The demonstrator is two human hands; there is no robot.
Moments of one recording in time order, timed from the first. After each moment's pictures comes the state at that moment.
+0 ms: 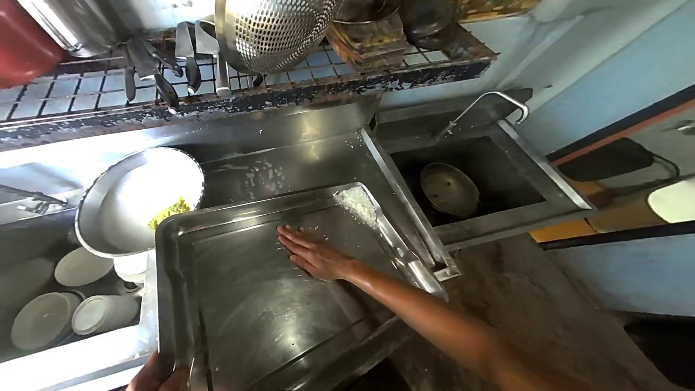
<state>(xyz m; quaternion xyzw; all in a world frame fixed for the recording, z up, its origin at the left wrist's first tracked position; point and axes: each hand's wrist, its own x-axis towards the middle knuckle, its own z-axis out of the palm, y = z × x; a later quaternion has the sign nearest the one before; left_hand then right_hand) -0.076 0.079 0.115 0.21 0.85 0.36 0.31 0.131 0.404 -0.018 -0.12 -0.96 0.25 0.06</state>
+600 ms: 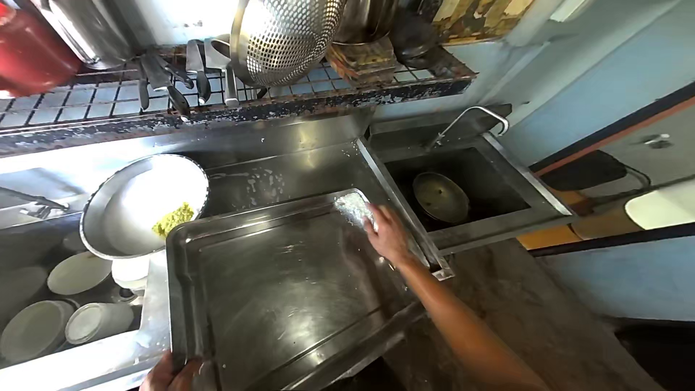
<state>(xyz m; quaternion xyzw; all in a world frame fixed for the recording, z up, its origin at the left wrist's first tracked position) -0.080 0.073 0.092 0.19 0.87 0.32 0.32 0.253 0.474 -0.002 -0.51 -0.84 0.11 0.15</state>
